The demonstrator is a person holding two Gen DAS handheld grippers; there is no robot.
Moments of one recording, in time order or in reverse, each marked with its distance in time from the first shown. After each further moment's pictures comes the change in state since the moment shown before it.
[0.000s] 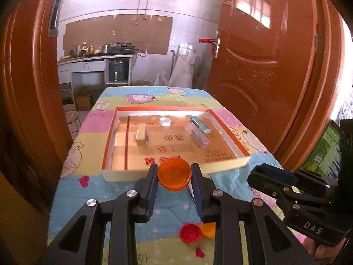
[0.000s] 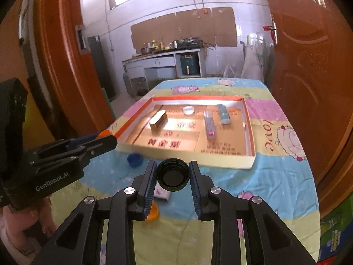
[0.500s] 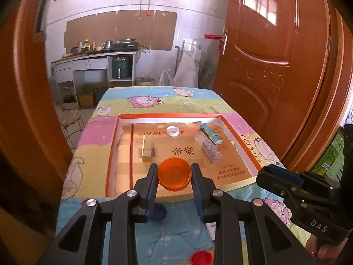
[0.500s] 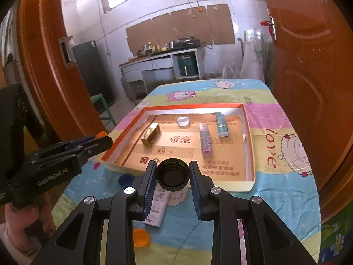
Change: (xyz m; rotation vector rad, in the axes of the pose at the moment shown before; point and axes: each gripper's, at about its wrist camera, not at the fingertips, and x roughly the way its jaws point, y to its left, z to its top) left arm 0.035 0.006 0.037 0.009 0.040 0.025; right arm 0.028 -0.025 0.034 0.046 0.007 0.014
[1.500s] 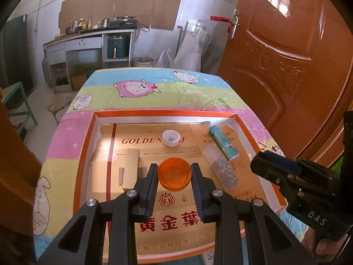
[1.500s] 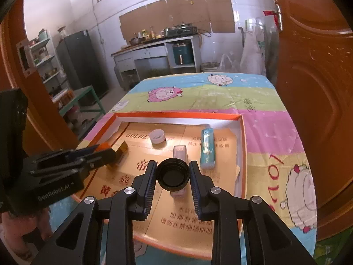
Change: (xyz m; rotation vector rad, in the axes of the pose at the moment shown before) left arm 0.111 0.011 0.042 -0.060 0.142 -0.021; right arm 0.098 -0.055 0.061 -0.013 0.091 -0.013
